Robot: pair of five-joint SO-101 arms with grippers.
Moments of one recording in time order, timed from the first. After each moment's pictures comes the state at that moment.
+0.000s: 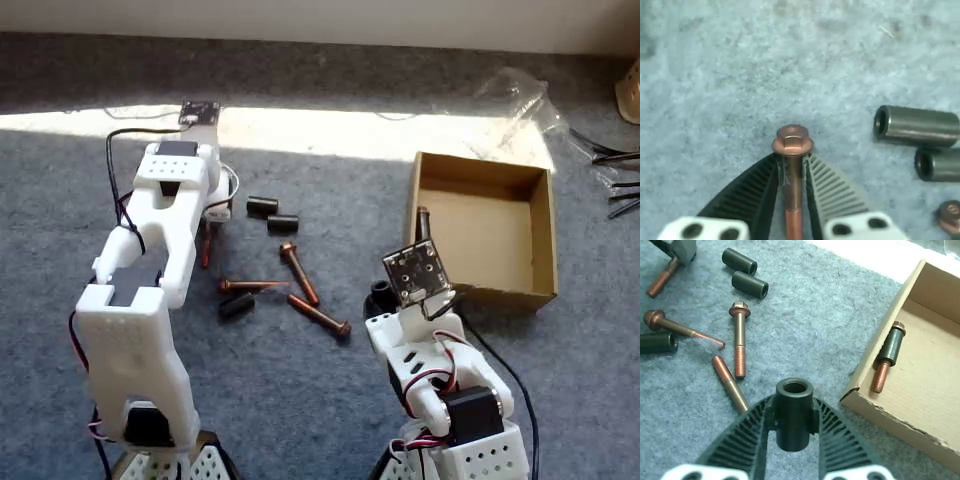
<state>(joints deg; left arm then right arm) -4.4 29.0 -4.5 64.0 5.4 -20.7 -91.1 76.4 61.1 10.6</state>
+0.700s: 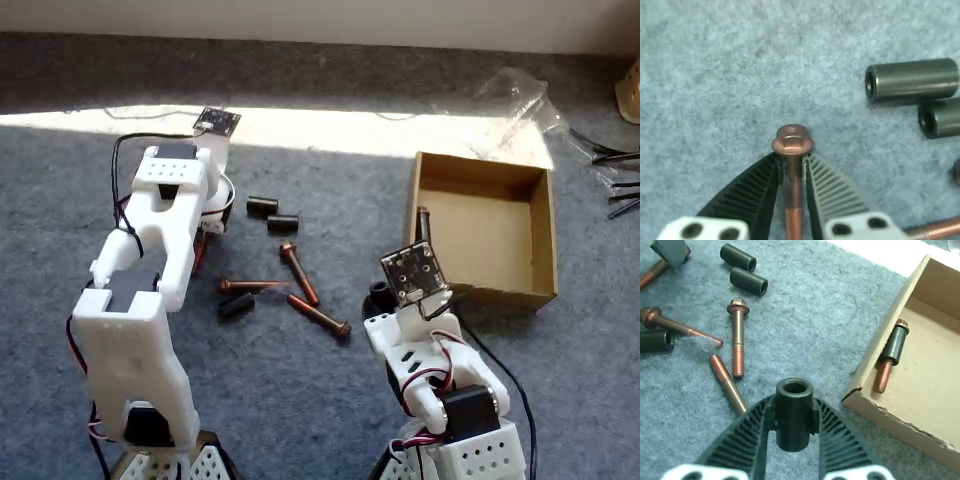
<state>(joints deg) -4.4 26.8 -1.4 66.8 -6.1 -20.7 -91.1 79.2 58.4 10.6</state>
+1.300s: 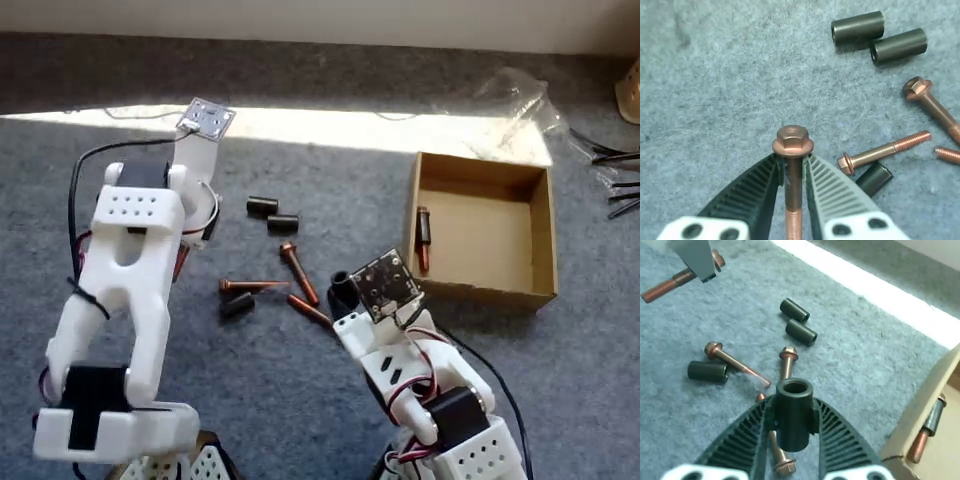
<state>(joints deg) -4.4 -8.5 19.2 71.6 -12.2 -33.1 -91.1 79.3 47.9 10.6</state>
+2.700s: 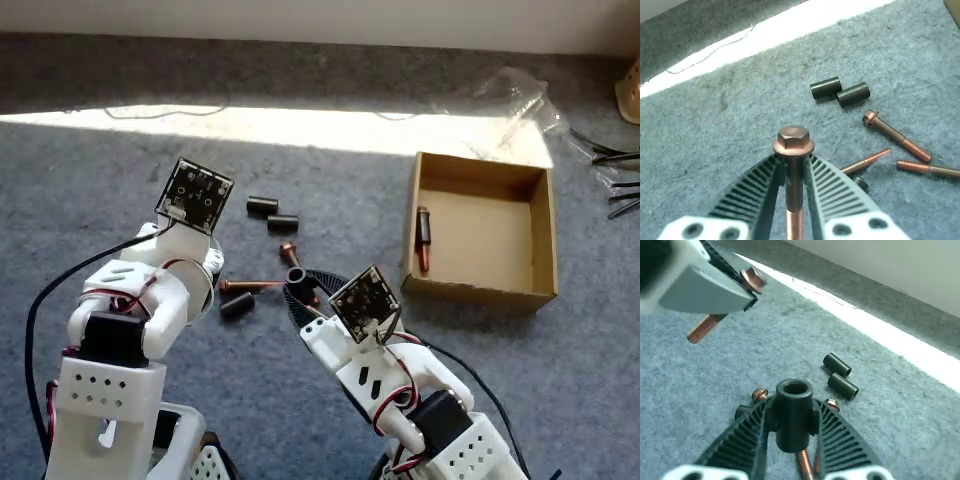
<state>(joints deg) 2.2 -61.8 49.7 63.7 -12.3 -42.7 -91.0 83.9 32.7 6.9</state>
